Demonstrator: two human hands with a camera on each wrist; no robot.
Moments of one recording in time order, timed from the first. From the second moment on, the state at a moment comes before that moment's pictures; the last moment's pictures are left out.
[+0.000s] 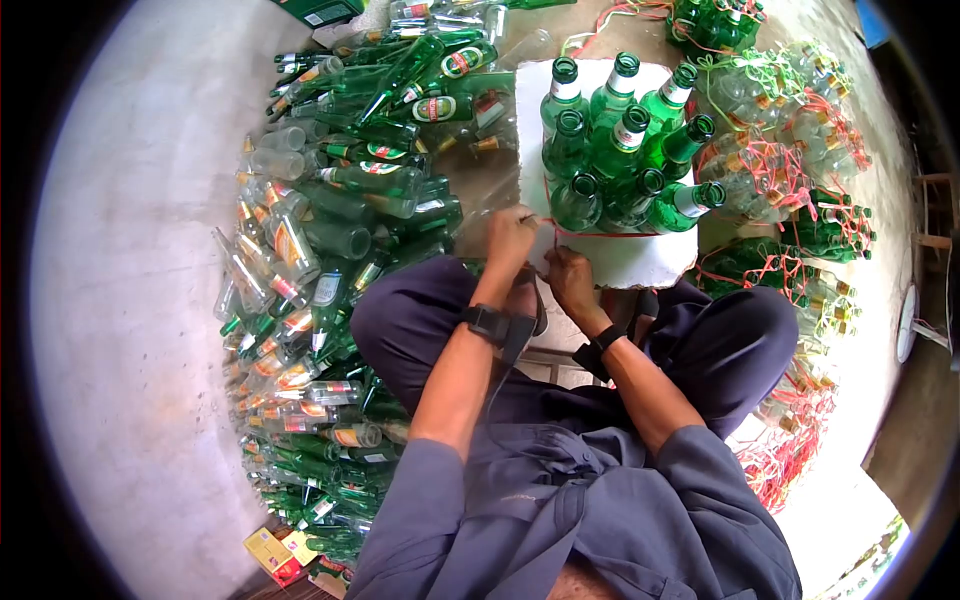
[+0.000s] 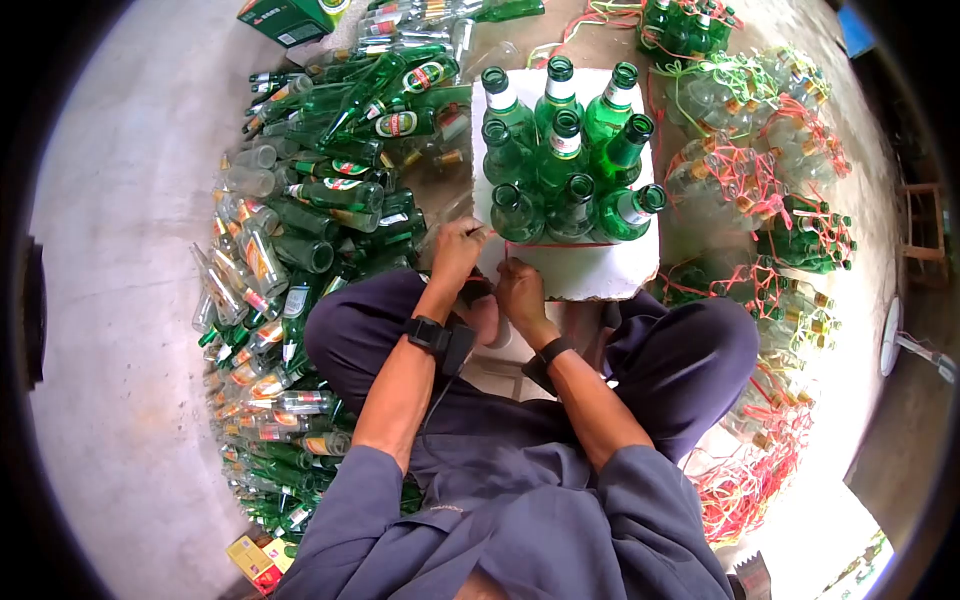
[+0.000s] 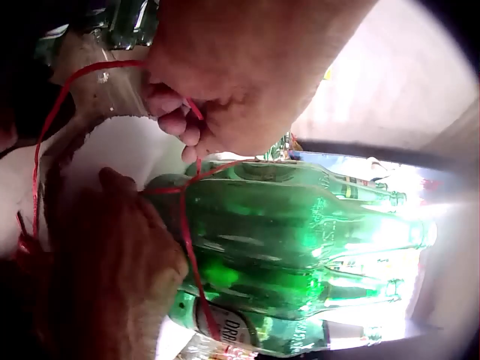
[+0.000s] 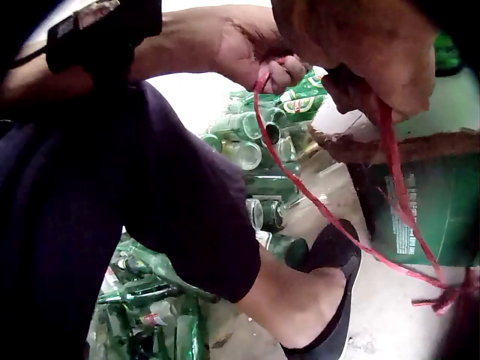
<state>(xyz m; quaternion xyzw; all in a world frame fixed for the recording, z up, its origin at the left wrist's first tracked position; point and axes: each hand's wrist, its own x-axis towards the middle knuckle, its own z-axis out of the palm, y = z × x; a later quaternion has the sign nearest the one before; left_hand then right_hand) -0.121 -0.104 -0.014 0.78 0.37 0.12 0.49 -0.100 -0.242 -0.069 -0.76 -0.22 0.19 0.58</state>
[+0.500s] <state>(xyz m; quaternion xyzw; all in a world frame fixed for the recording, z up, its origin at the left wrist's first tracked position) -0.125 -0.122 -0.002 0.84 0.41 0.05 0.35 -0.104 -0.242 -0.072 -0.77 -0.51 0.07 0.37</state>
